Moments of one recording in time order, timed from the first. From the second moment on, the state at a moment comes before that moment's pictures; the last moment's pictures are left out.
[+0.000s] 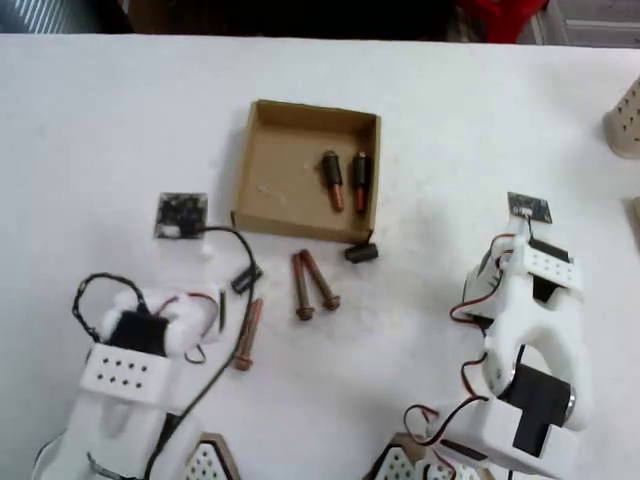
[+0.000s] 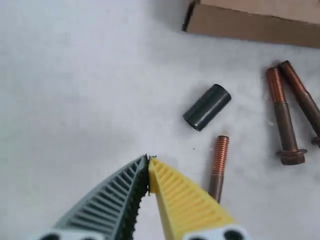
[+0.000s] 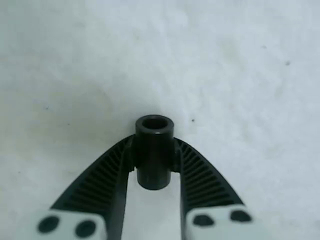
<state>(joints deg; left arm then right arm) 4.9 -57.4 69.3 59.7 11.8 21.4 -5.2 42.3 57.4 12.3</state>
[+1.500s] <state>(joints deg) 19.6 -20.3 64.0 43.3 13.1 21.3 -5.2 43.3 56.9 15.3</state>
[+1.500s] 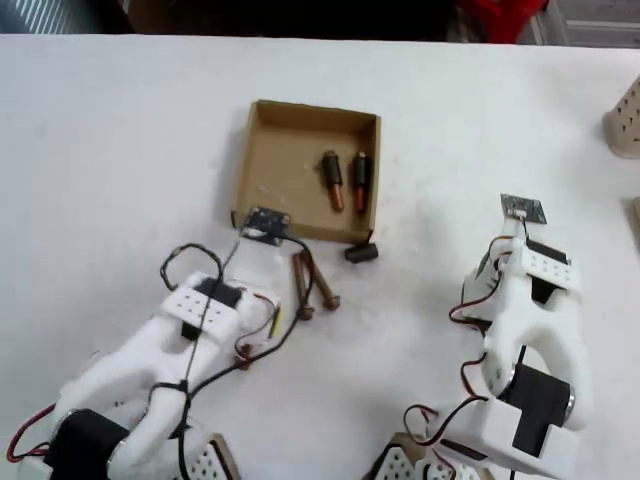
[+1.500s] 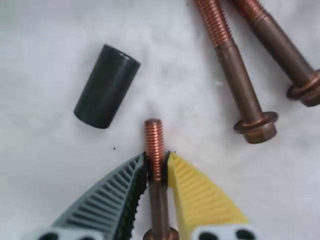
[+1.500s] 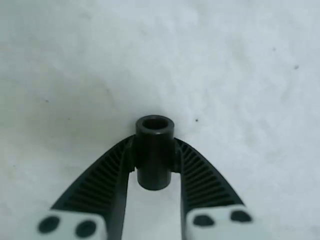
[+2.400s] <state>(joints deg) 14.8 -19.5 62.9 45.6 14.0 21.3 -5.2 43.3 56.4 15.4</state>
